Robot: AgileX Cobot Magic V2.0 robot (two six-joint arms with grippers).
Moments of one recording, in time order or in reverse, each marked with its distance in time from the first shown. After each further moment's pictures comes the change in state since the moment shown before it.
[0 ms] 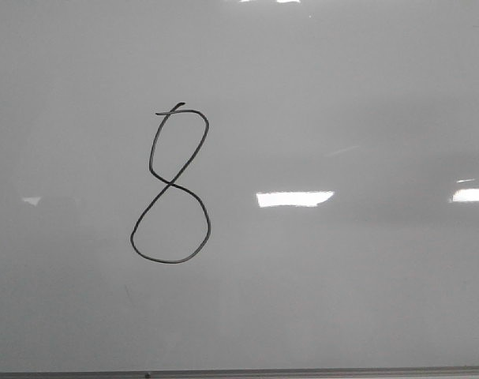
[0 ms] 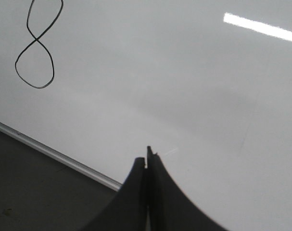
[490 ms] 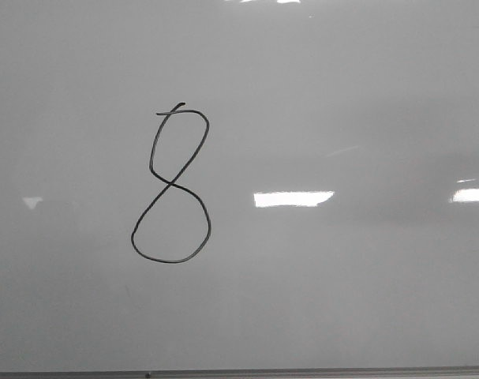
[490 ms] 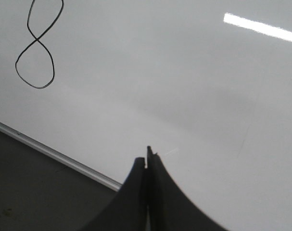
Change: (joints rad) left arm 0.000 0.000 0.000 0.000 0.055 0.000; right arm 0.000 0.000 0.000 0.000 -0.001 0.000
